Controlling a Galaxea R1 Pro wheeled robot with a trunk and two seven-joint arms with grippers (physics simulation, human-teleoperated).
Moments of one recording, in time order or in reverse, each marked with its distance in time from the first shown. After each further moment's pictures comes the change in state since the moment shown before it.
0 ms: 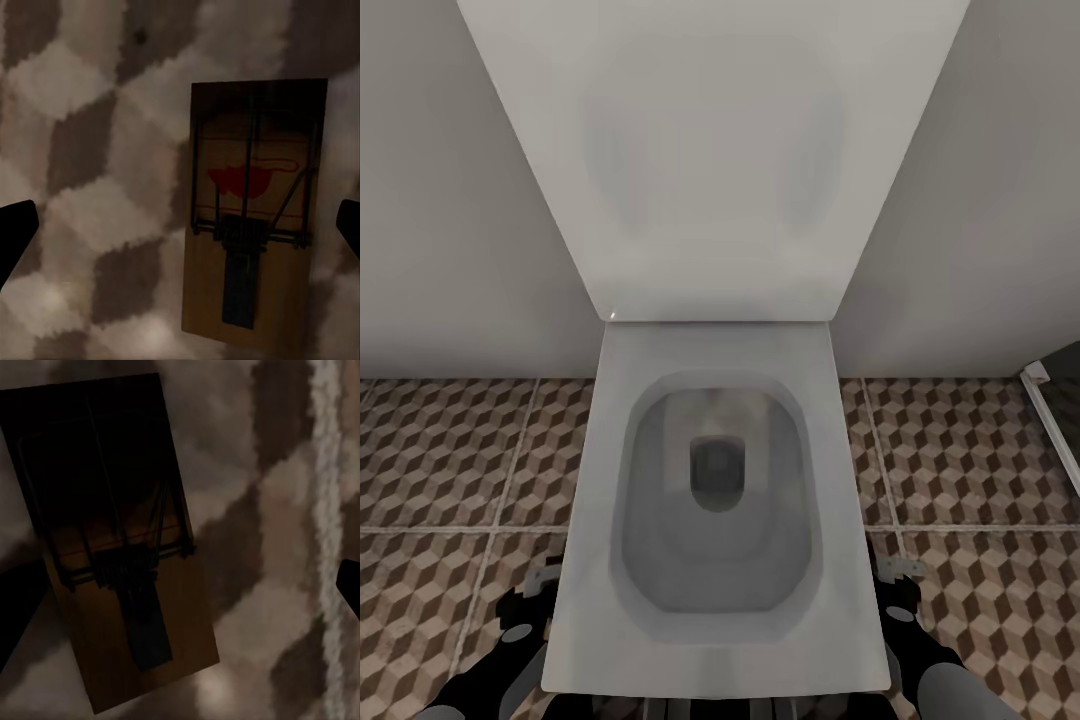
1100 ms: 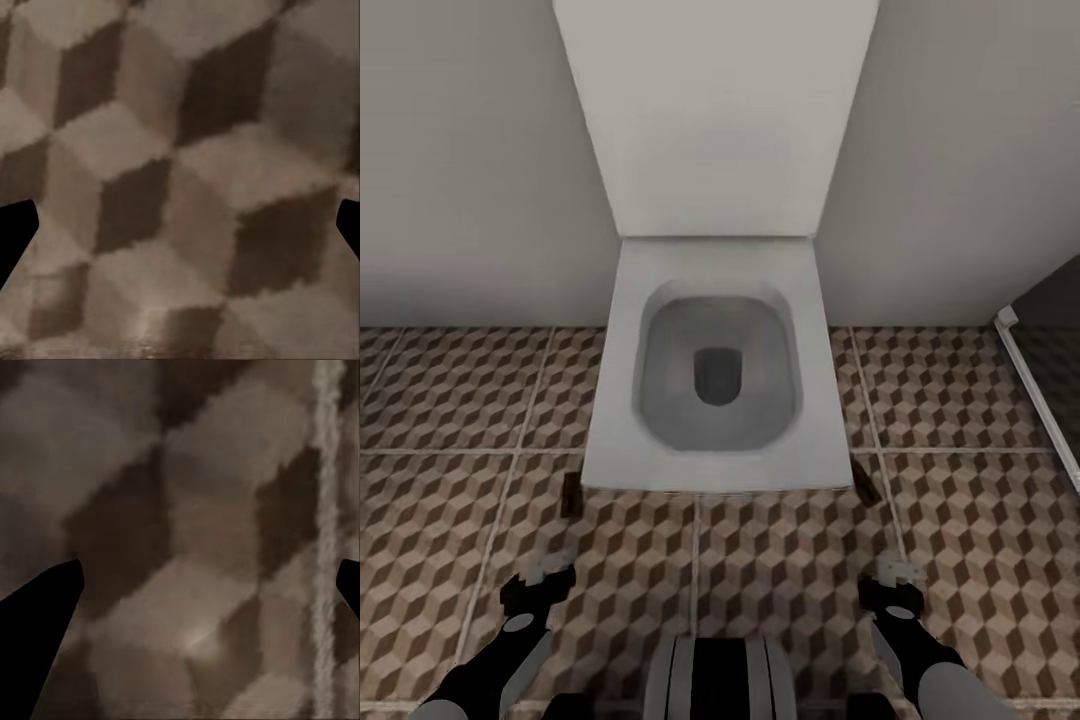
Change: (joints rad) left arm 0.000 0.006 0.005 -0.060 0.004 0.006 -0.002; right arm -0.001 -0.001 -0.007 -0.002 0.005 0.071 -0.010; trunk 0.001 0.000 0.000
